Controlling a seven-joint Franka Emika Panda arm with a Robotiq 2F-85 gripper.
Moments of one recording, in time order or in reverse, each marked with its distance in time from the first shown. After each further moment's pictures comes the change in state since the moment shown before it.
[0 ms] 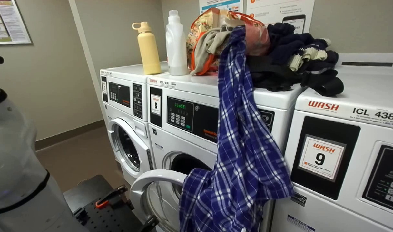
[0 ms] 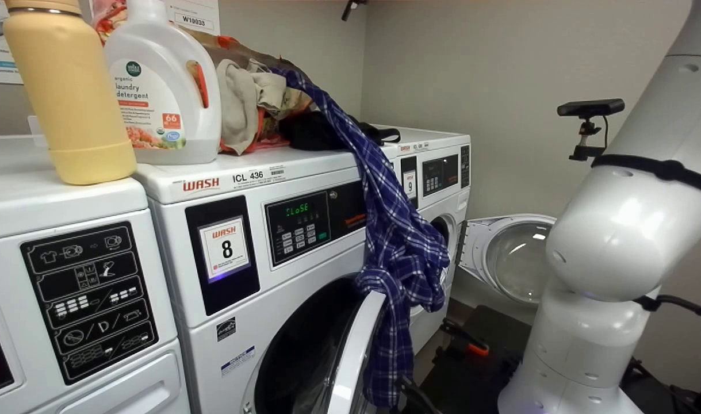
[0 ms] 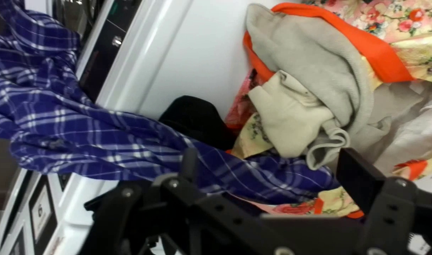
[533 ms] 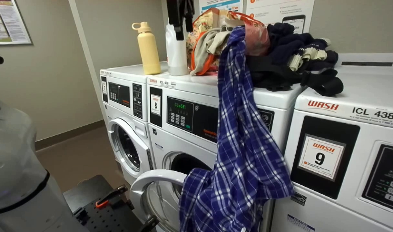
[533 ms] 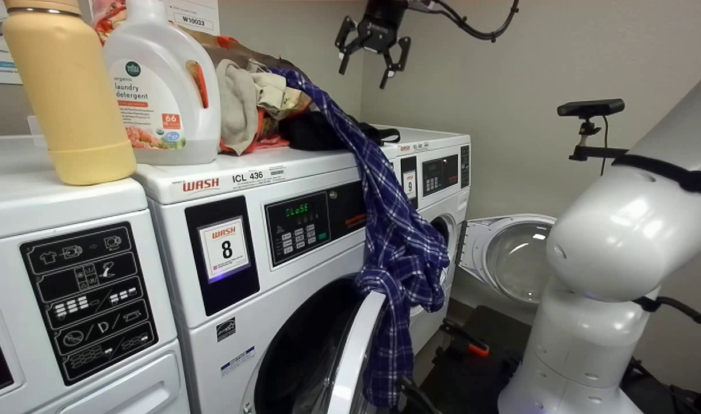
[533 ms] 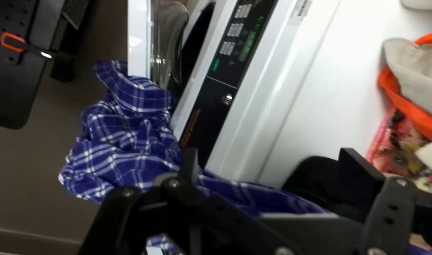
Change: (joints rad) arm 0.003 -0.205 -0.078 -0.464 0.008 0.004 0.000
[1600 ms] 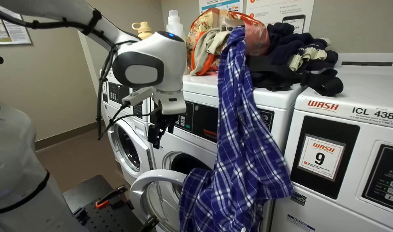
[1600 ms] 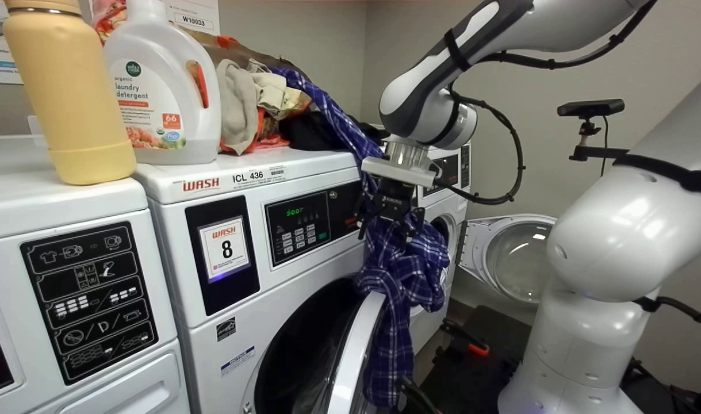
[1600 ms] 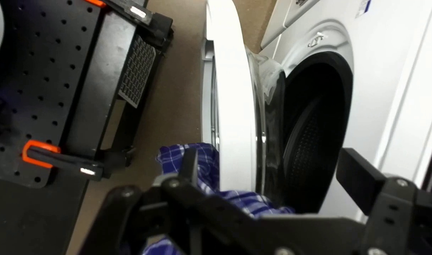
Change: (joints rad) arm 0.005 0.006 -0.007 -0.801 0.157 0.536 -0.119
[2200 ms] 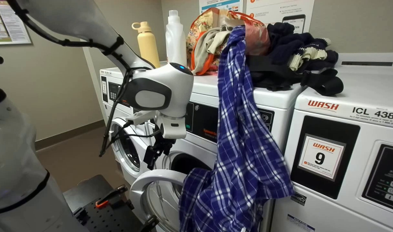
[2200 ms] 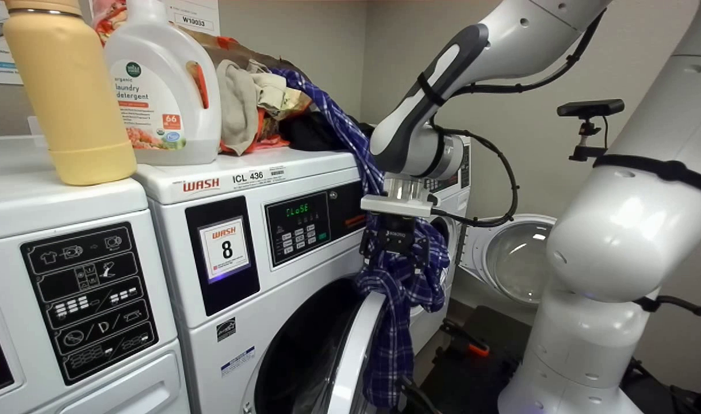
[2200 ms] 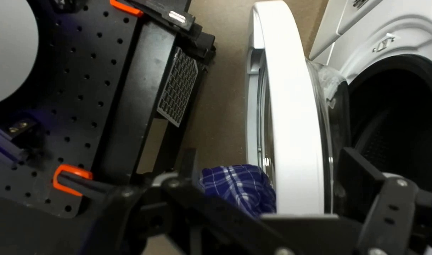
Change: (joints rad) arm 0.000 0.200 -0.005 -0.013 0.000 0.041 0.000
